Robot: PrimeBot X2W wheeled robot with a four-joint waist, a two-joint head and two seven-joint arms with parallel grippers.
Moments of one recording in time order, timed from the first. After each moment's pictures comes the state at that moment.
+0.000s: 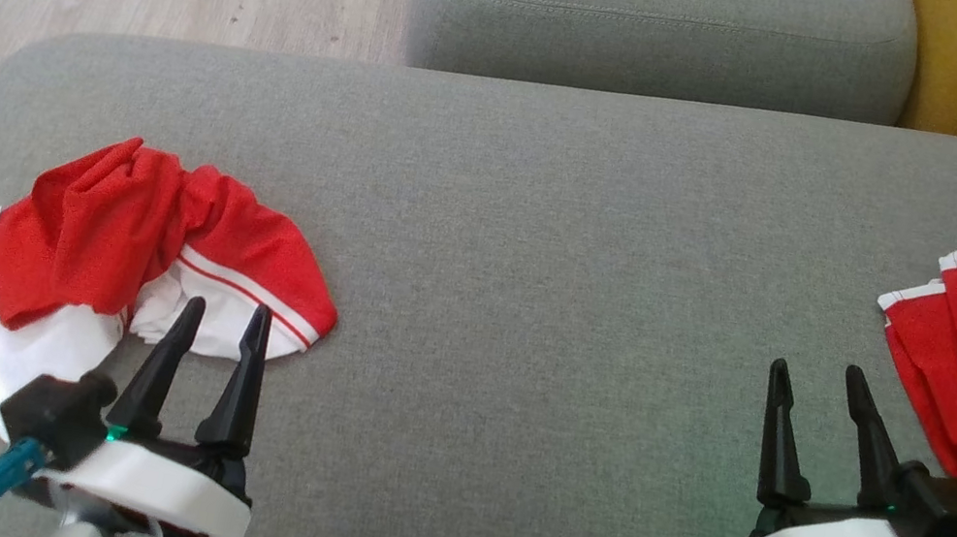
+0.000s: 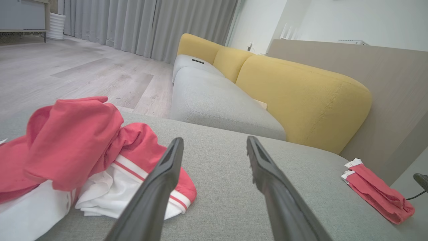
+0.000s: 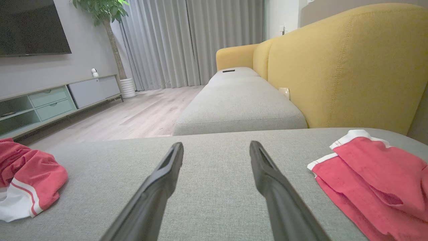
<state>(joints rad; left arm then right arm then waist) 0.04 0.04 -0.16 0.15 -0.35 -0.11 -0.26 -0.07 -0.05 0.04 0.31 0.13 0.13 -0.25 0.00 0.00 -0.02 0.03</state>
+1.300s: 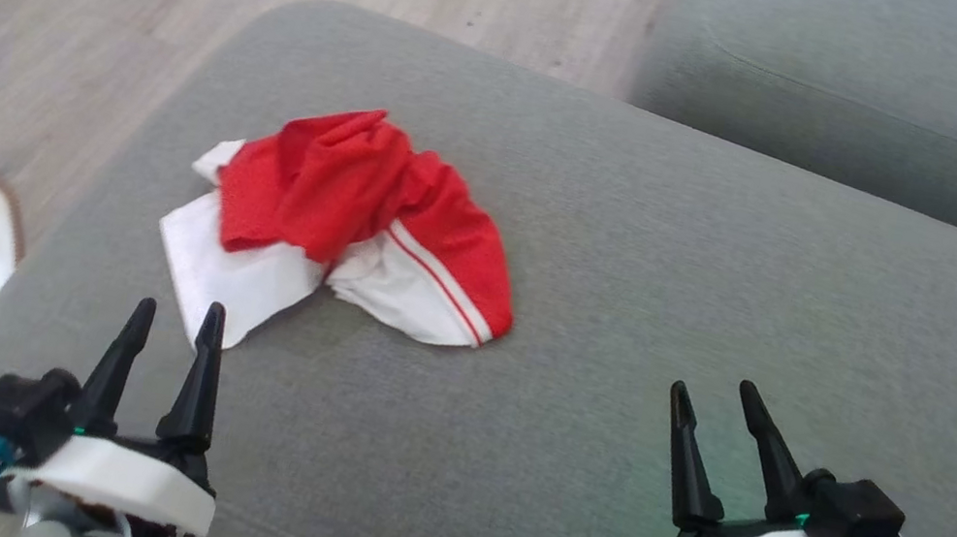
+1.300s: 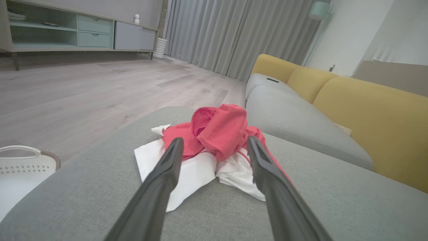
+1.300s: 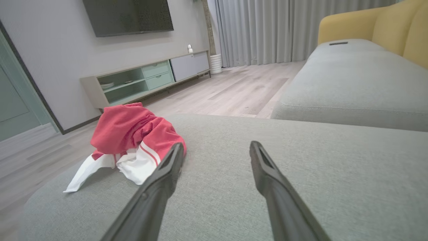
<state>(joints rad) 0.04 0.04 -0.08 0.18 -0.30 -0.10 -0.26 -0.06 -0.05 0.22 0.36 0.23 0.13 -0.25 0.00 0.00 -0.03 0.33</state>
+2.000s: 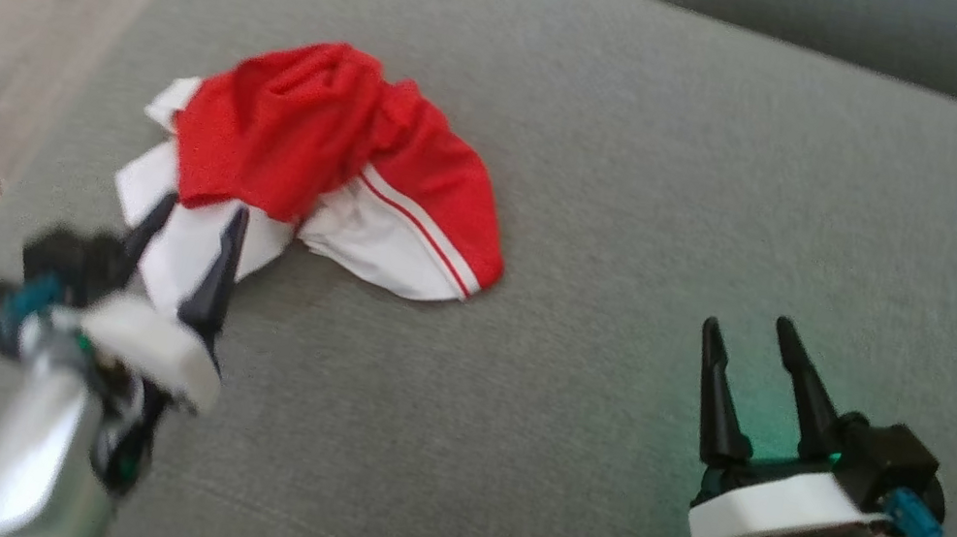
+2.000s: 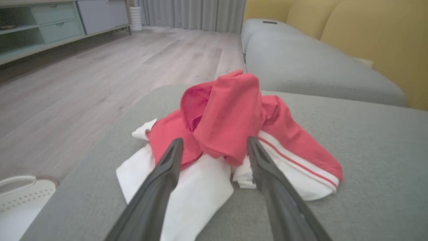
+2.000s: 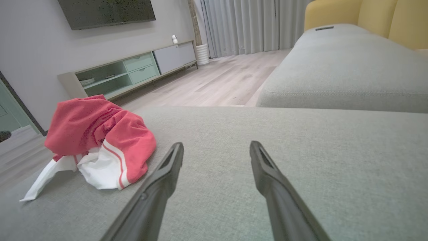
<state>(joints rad) -0.28 0.13 -0.15 0.47 -0.21 -0.12 -0.23 -0.15 -0.05 0.17 0.35 0.18 0.13 -0.25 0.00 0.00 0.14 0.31</state>
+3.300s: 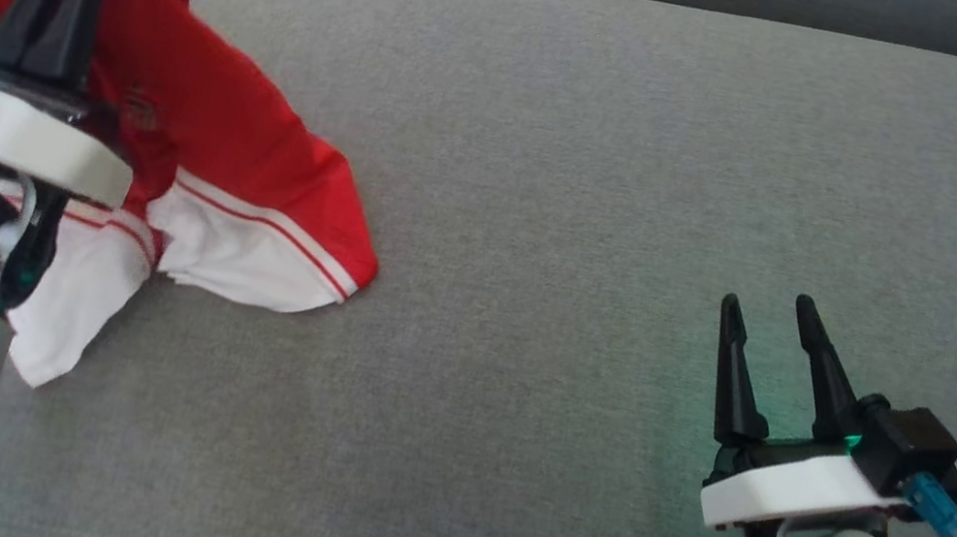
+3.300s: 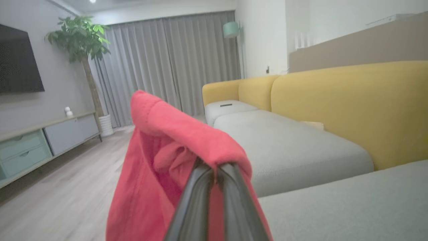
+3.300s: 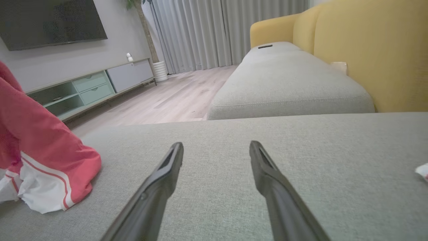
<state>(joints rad) -0.52 0.34 -0.19 0.30 -0.27 -0.08 -0.25 -0.19 -0.05 0.15 0.35 0.19 0.13 -0.25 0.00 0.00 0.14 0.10</state>
